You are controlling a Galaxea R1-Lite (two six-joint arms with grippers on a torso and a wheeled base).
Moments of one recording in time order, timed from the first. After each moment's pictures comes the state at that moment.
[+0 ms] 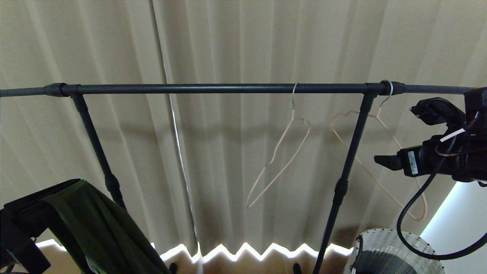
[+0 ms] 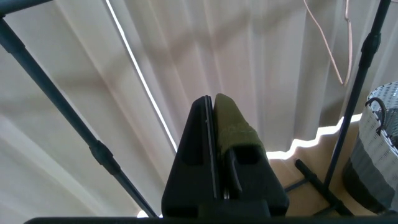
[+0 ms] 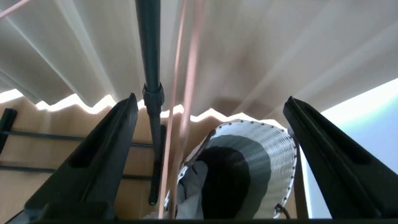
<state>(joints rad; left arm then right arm) -0.36 0.87 -0.36 -0.43 0.01 0.22 0.14 1.50 -0.95 0.03 -0.18 -0.05</state>
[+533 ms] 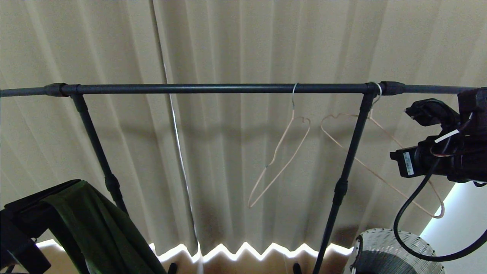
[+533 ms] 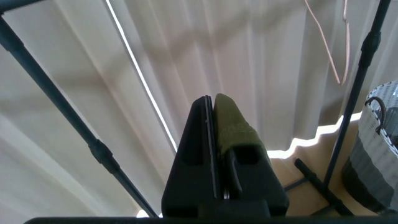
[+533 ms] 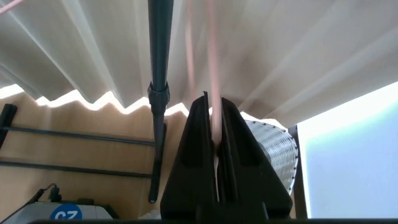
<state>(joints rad) -0.36 0.87 -0.36 -0.43 0.01 0.22 0.16 1.51 -0.95 0.03 -0.19 -0.05</state>
